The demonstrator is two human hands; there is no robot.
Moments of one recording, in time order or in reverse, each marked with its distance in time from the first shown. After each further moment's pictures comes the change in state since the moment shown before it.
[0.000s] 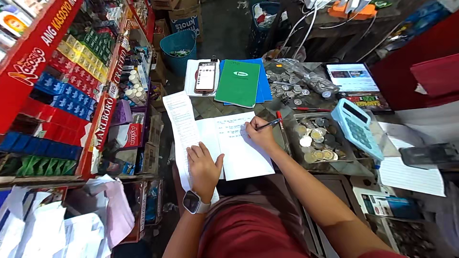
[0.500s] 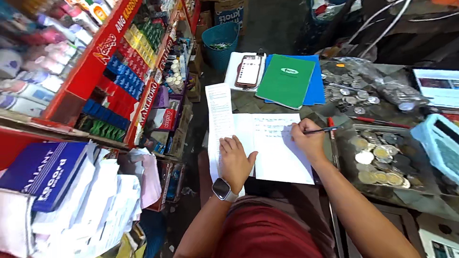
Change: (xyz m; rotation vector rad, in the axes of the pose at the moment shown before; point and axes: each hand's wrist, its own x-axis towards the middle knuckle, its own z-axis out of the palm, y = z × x) left_hand 0.004 0.009 -0.010 -0.035 -0.130 -0.042; right_hand 0.003 0.017 -0.007 -0.055 0.069 -0.084
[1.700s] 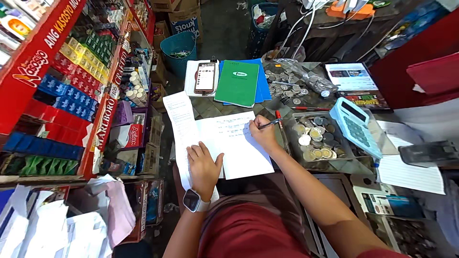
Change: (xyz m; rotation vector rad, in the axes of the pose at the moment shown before) left_hand 0.000 -0.009 0.005 0.034 0.041 0.036; right_hand -0.002 -0.012 0.002 -0.008 0.011 0.038
